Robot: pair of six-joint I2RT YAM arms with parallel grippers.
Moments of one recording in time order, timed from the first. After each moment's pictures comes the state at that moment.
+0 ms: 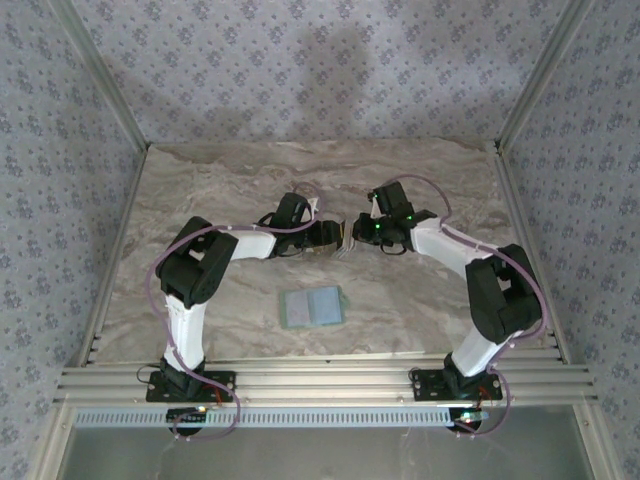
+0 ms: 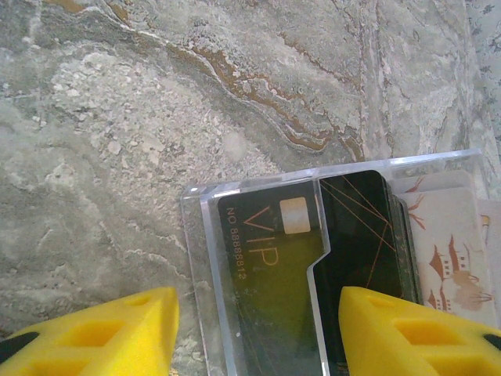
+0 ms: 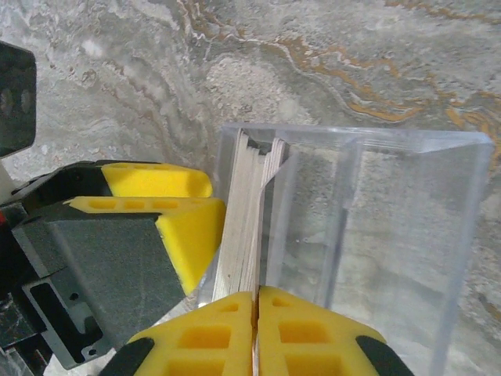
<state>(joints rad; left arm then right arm) -0.60 2.02 1.12 0.23 0.39 -0.67 0.44 1.64 1.04 -0.30 -0.24 0.57</state>
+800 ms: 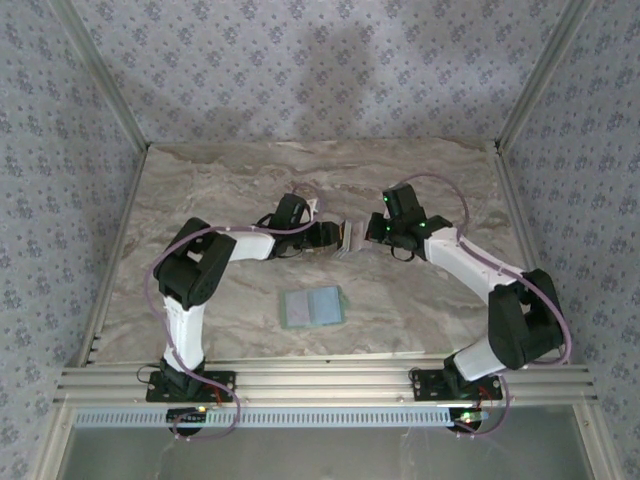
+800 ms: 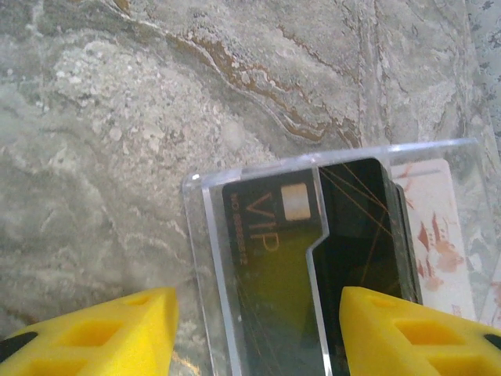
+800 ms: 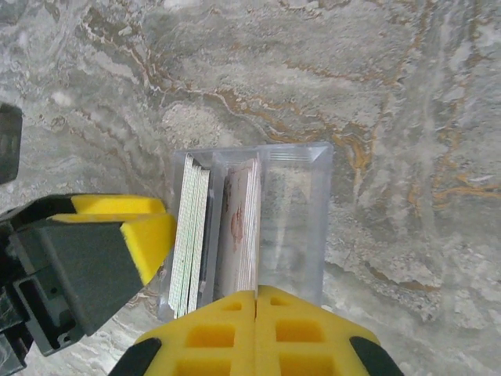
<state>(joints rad) -0.60 1.99 1.09 0.23 0.39 -0.67 0.44 1.46 0.98 -0.37 -0.04 0.58</state>
